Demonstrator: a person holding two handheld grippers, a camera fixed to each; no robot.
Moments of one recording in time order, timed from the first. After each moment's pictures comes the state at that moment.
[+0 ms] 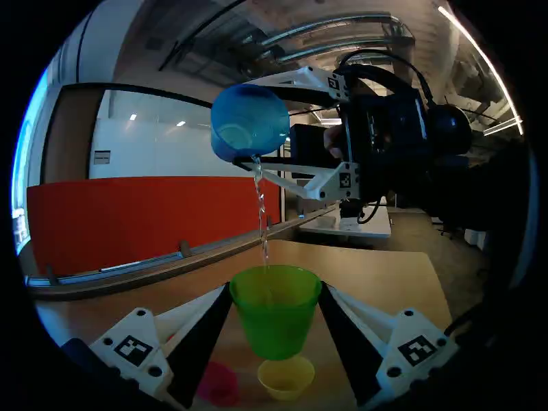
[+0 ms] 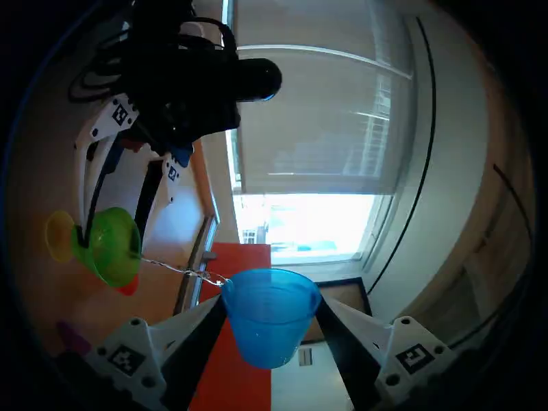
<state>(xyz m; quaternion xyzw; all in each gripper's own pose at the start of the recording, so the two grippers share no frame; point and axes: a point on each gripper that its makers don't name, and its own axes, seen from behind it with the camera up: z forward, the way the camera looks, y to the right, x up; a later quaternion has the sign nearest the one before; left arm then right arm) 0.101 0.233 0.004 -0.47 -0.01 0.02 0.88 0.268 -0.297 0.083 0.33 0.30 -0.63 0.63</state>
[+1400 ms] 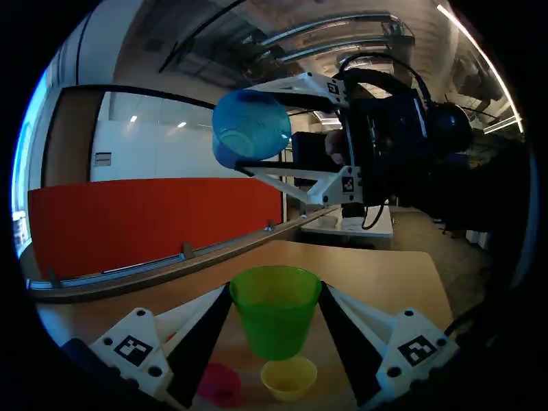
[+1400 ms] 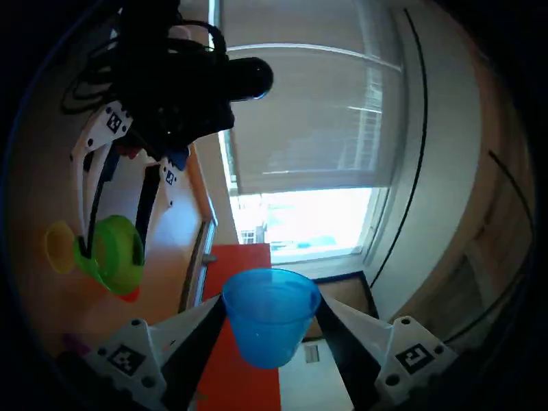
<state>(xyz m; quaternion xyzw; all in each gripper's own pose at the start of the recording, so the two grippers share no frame) 0.105 0.230 0.005 -0.47 -0.01 0.02 0.88 0.266 -0.294 0.080 0.33 0.29 -0.60 0.67</state>
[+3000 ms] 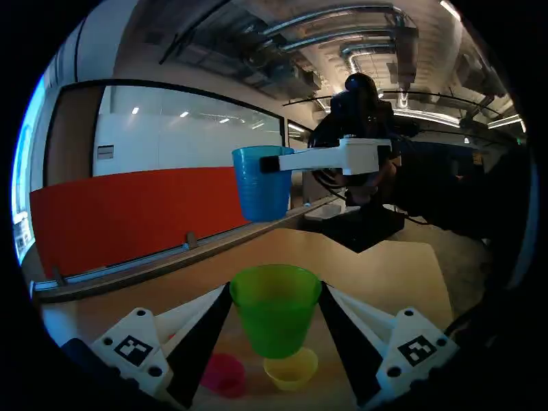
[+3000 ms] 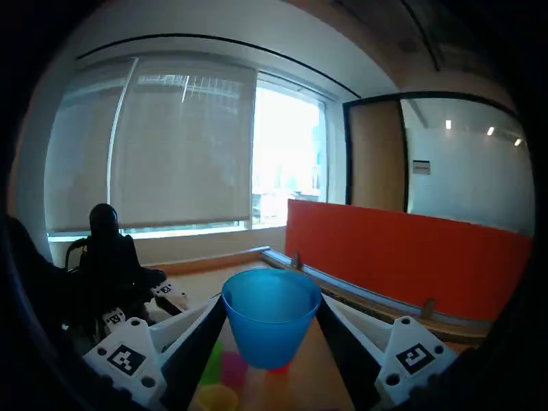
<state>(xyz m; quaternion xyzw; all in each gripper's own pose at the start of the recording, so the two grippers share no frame) 0.099 0.219 0.003 -0.46 -0.04 0.04 0.89 0.202 -0.265 0.064 0.46 -0.05 -0.04 0.88</state>
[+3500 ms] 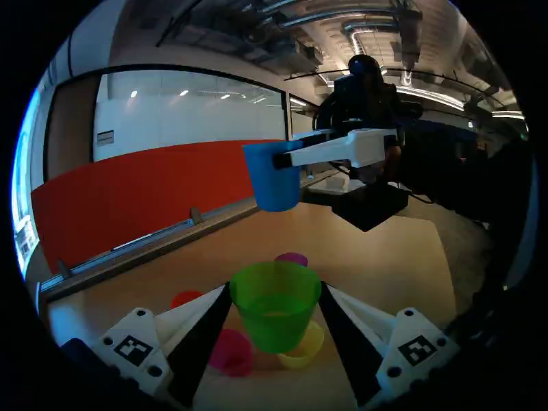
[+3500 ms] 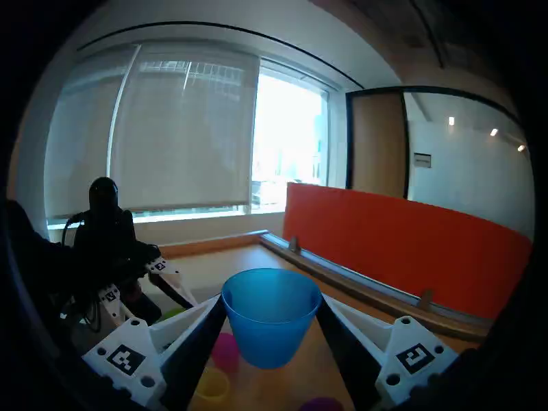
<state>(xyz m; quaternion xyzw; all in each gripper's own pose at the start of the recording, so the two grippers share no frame) 0.069 0.202 0.002 -0.45 -0.10 0.08 0.88 0.171 -0.247 0.063 0.46 -0.07 -0.07 0.88</state>
